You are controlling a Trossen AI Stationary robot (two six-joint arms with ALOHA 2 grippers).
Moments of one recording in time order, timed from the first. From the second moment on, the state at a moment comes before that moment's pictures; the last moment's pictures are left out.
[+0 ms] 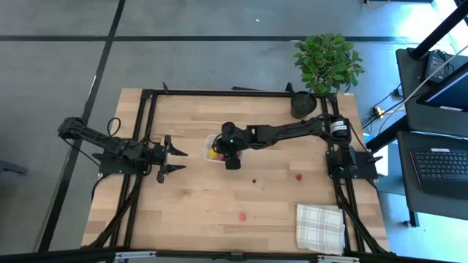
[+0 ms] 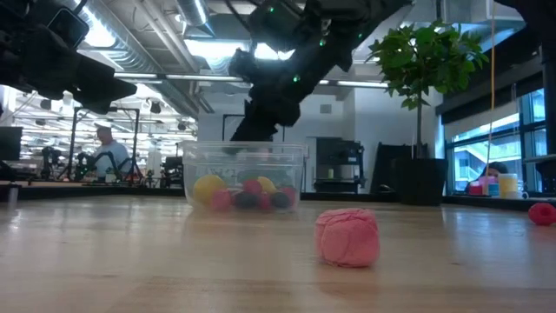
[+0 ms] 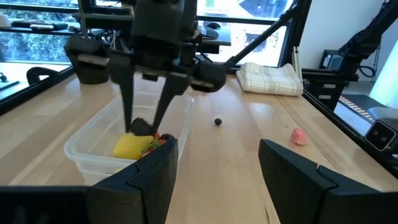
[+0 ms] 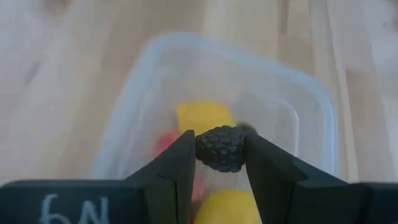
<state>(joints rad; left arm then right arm) -0.34 0.19 0.01 0.06 -0.32 -0.12 -0.05 2.04 1.45 -0.19 0.02 -0.27</state>
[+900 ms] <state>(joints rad) -0.34 0.19 0.01 0.06 -0.32 -0.12 -0.07 2.09 1.45 -0.19 0.02 -0.26</state>
